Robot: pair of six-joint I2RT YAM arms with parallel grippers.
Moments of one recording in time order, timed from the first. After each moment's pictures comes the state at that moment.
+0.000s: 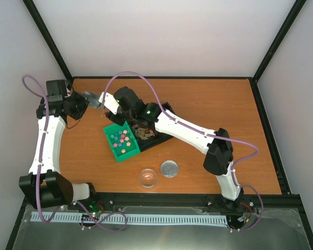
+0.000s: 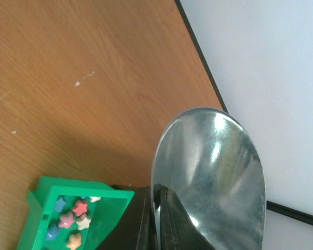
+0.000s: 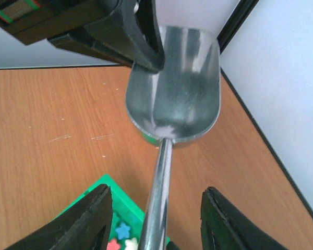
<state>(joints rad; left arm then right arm) 0.16 1.28 1.31 -0.81 0.28 -0.93 1.03 2.04 2.01 -0.46 0.02 -0.33</state>
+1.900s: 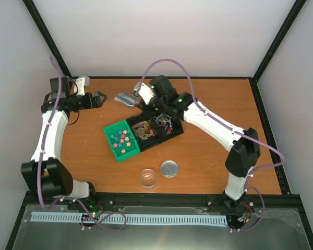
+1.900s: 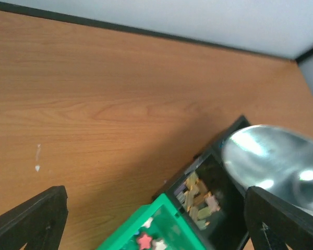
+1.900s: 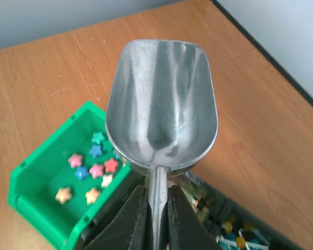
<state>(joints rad) 0.16 1.33 1.28 -0.66 0.54 -0.15 0.81 1.83 1.75 -0.54 -0.18 -0.23</state>
